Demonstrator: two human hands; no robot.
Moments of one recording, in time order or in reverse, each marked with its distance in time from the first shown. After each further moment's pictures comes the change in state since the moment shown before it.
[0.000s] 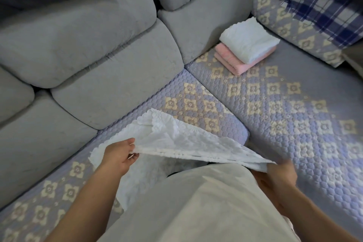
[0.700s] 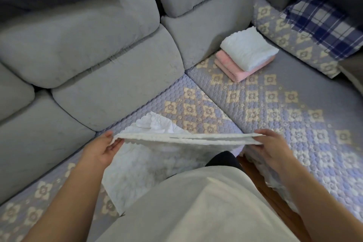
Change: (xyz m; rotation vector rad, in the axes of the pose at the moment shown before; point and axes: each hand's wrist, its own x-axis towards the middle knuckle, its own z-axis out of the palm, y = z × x) left_hand 0.021 0.039 -0.026 -0.378 0.002 0.051; right_hand -0.029 -0.126 -0.014 0.463 -0.411 -0.086
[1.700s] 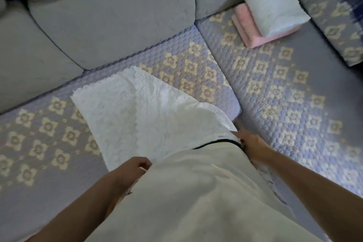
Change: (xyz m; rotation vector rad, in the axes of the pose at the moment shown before) left_hand -0.052 -0.223 -0.092 1.524 -0.754 0.122; right_hand 0.033 0.085 -0.048 -1.471 -0.662 -0.554
